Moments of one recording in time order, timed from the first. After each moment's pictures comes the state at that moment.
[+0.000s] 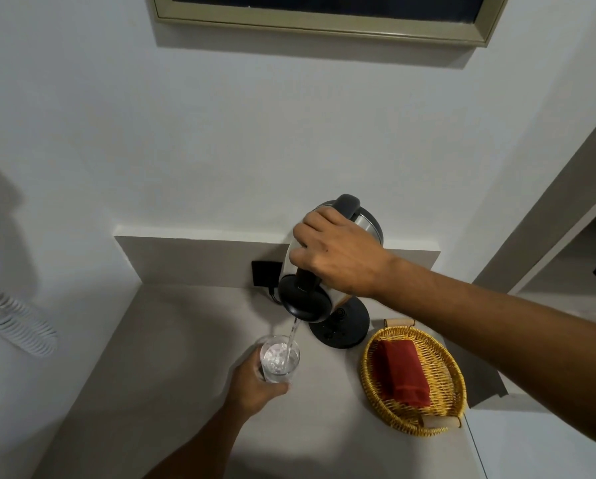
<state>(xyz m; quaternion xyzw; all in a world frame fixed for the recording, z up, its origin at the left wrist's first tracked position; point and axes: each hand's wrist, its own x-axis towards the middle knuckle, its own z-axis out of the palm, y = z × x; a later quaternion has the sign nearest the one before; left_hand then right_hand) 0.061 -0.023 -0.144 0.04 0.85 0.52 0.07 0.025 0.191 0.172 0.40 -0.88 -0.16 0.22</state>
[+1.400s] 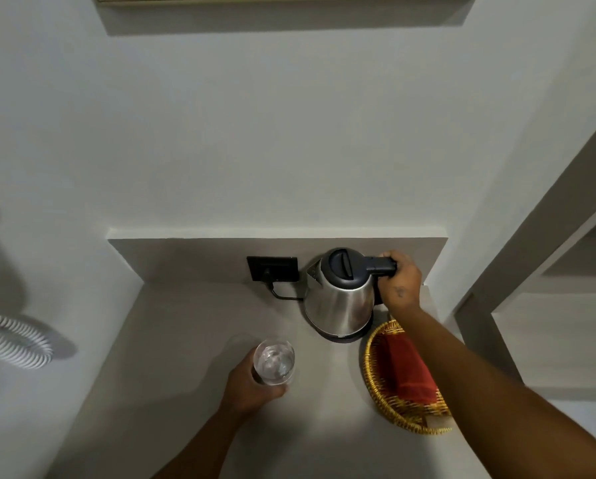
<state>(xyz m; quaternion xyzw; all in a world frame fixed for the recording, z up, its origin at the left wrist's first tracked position) 0.069 -0.021 -0.127 -0.04 0.84 0.52 0.17 -0.008 0.304 -0.012 -0.22 -0.82 0.49 0.21</state>
